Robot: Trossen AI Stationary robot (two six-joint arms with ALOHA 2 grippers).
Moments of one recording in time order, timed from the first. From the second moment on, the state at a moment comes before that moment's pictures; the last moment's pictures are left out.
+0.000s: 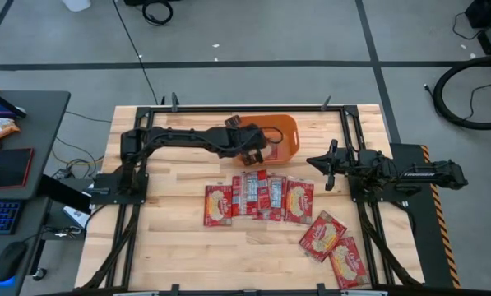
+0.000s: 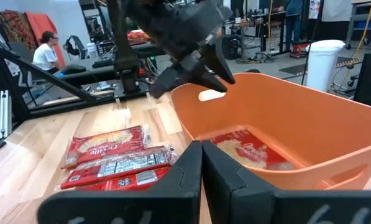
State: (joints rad) left arm 0.14 1.99 1.60 -0.65 -0.60 -0.01; right arm -0.09 0.14 0.01 0.08 0.16 0.13
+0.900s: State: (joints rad) left arm -0.50 1.99 1.40 -1.23 -0.28 -0.09; right arm -0.09 0.14 0.01 0.08 0.16 0.13
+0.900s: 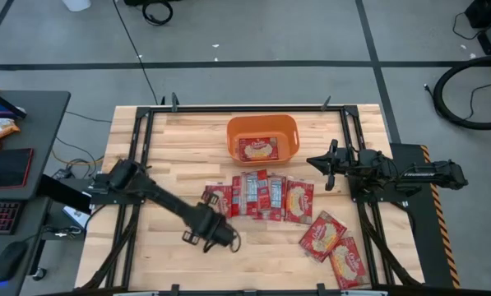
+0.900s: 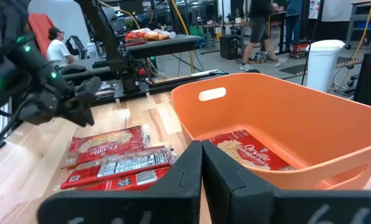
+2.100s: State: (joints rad) left arm -0.45 1.44 0.79 -0.64 -0.52 0.51; right arm -0.09 0.14 0.01 0.08 0.16 0.13
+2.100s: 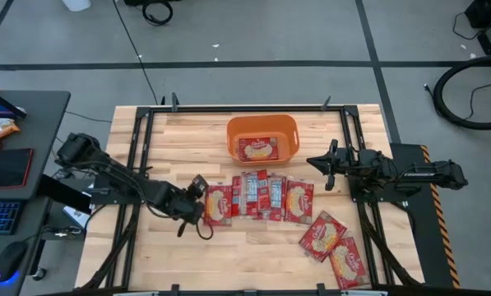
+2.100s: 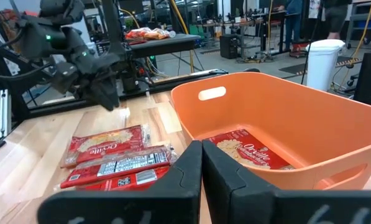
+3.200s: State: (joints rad) left arm -0.45 1.64 0.73 -0.32 -0.48 0.79; right arm -0.09 0.14 0.01 0.08 0.16 0.13
